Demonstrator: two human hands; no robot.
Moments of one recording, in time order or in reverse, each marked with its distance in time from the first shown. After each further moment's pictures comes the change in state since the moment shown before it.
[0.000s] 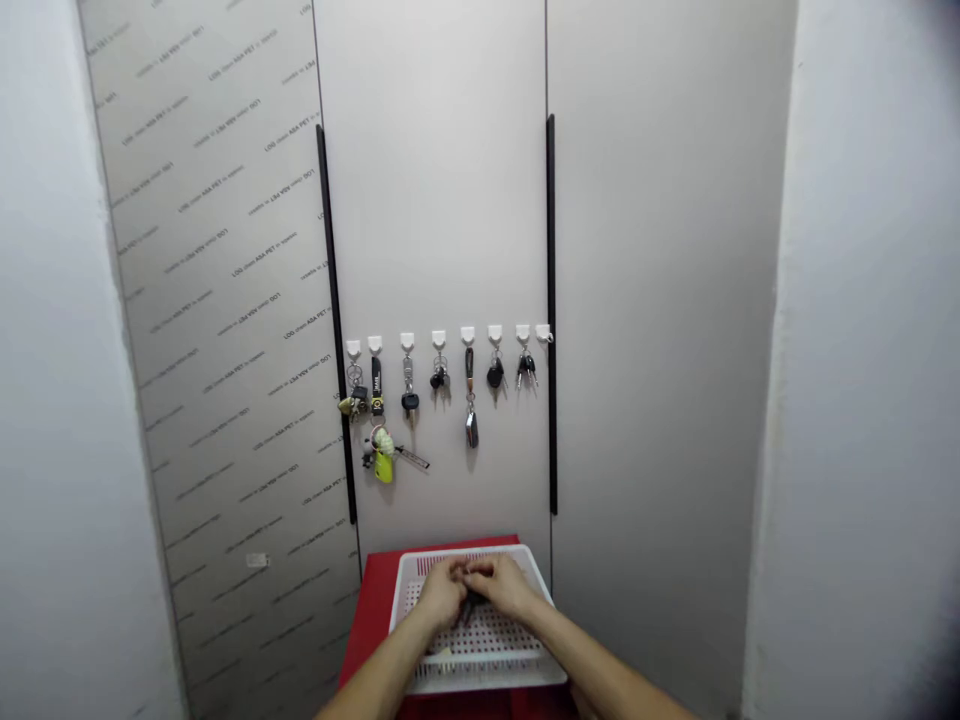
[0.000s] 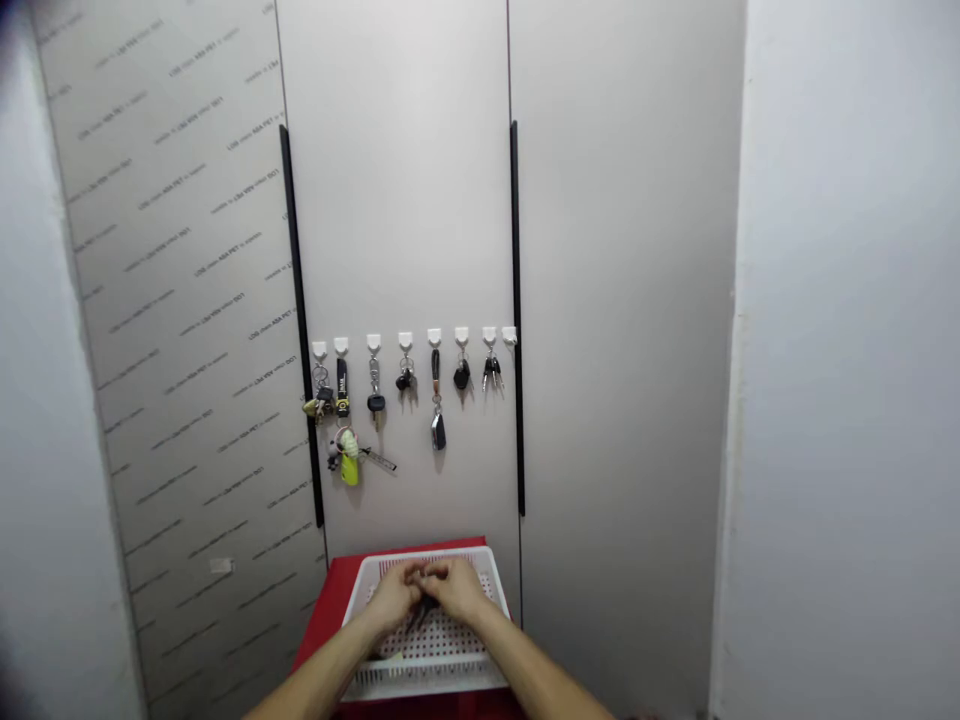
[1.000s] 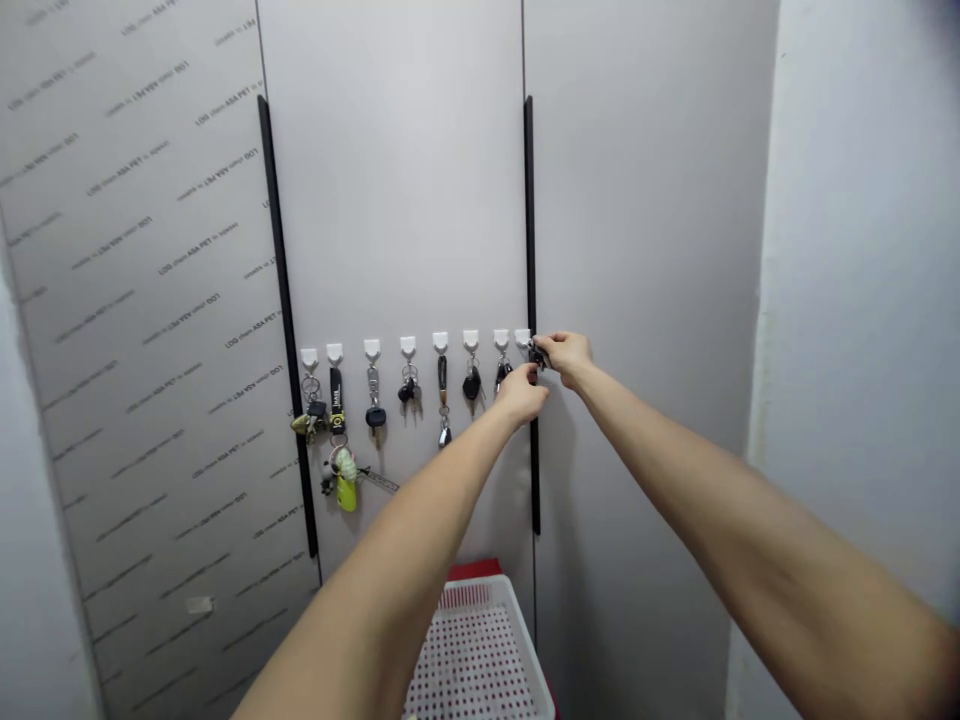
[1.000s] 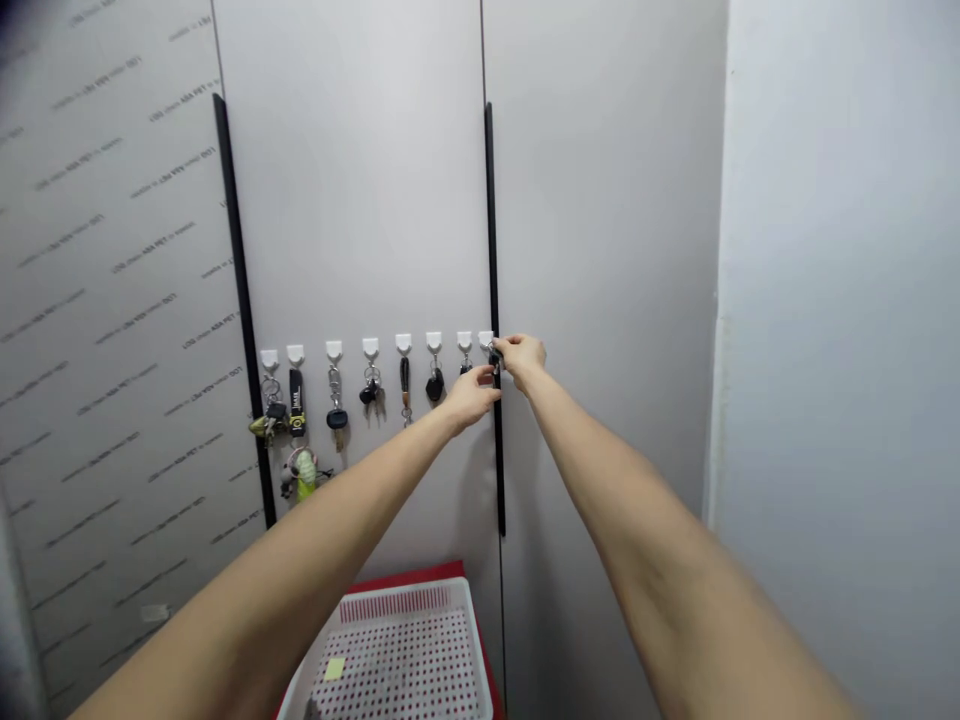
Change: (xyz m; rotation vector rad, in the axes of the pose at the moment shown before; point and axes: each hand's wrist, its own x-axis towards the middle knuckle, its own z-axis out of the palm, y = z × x) left_hand 0.093 0.267 0.090 0.336 -0.034 0.533; right_hand 0.105 -0.123 -0.278 0.222 0.995 -0.016
